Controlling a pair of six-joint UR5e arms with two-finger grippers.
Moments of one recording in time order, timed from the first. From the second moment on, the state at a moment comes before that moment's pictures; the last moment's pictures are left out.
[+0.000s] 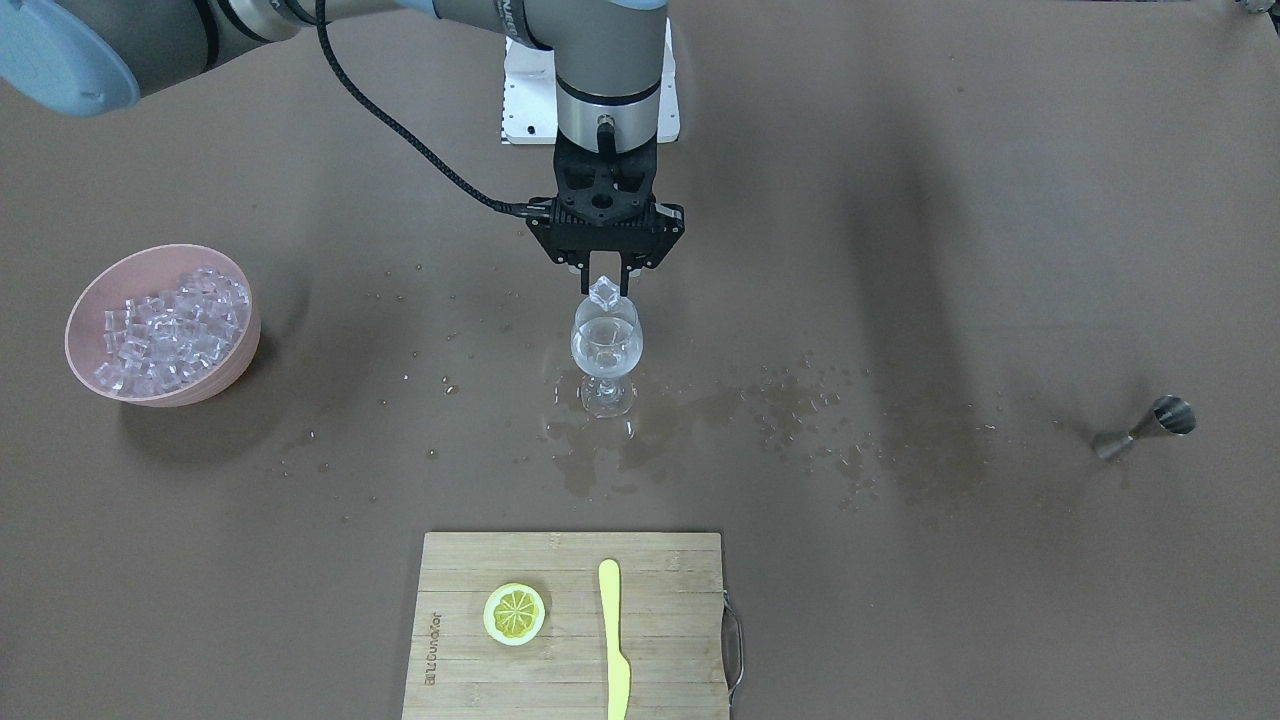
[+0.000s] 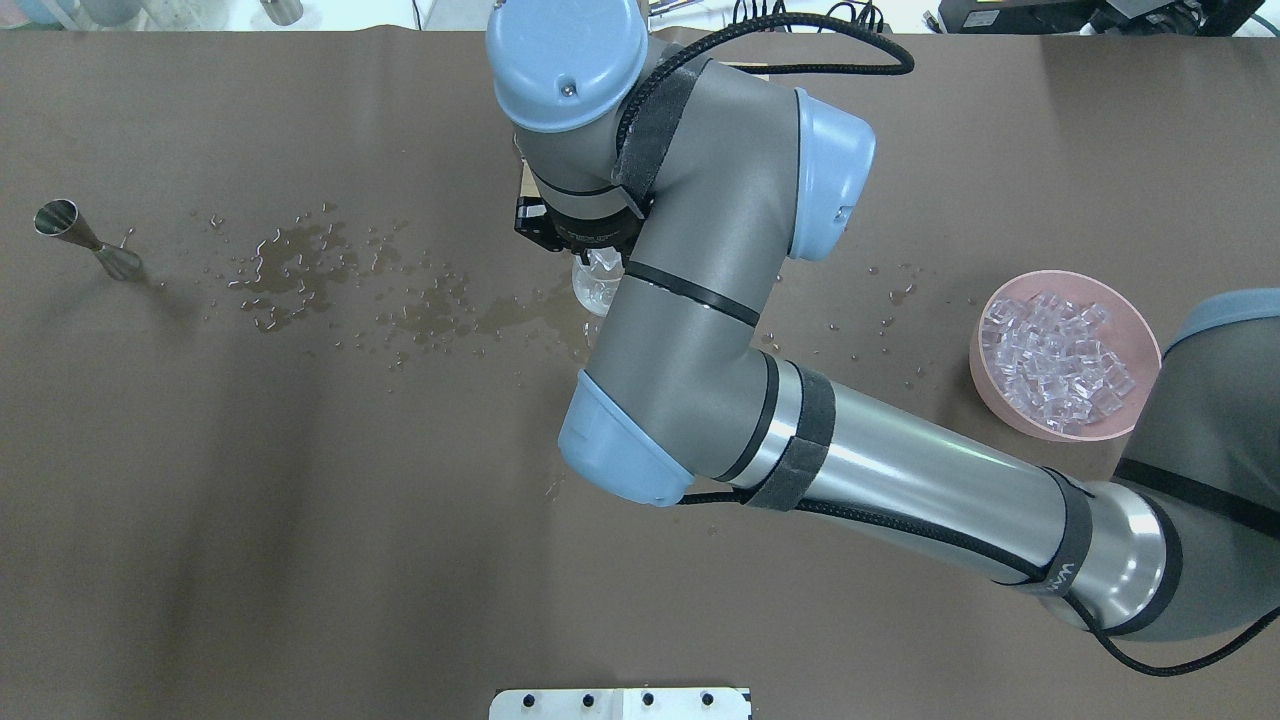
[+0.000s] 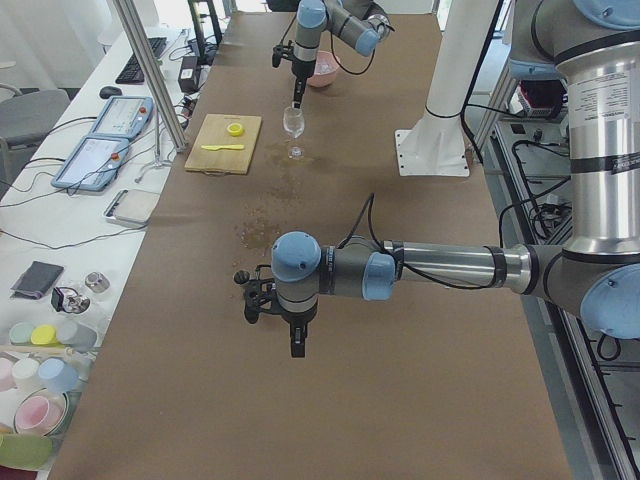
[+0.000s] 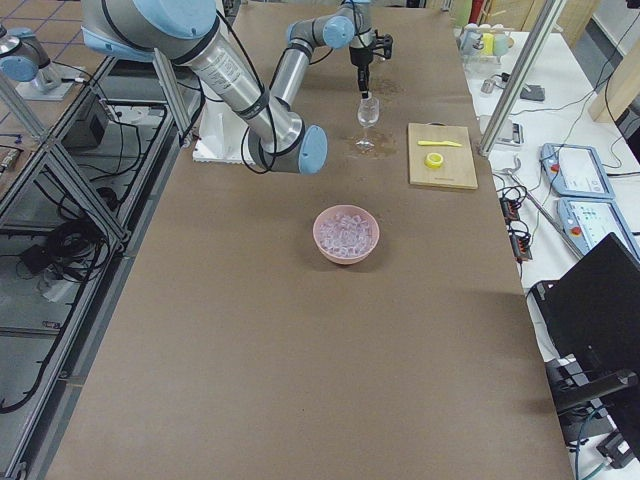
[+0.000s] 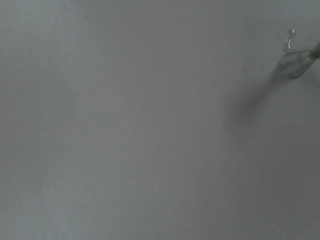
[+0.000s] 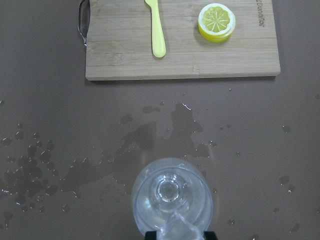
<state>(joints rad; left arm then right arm) -1.56 -1.42 -1.76 -1.61 -2.35 -0.10 0.59 -0.54 1.62 -1.91 1.78 1.22</state>
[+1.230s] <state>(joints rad) -1.56 -1.42 -1.75 -1.61 -2.35 -0.10 0.59 -0.54 1.63 -1.91 1.77 1.20</state>
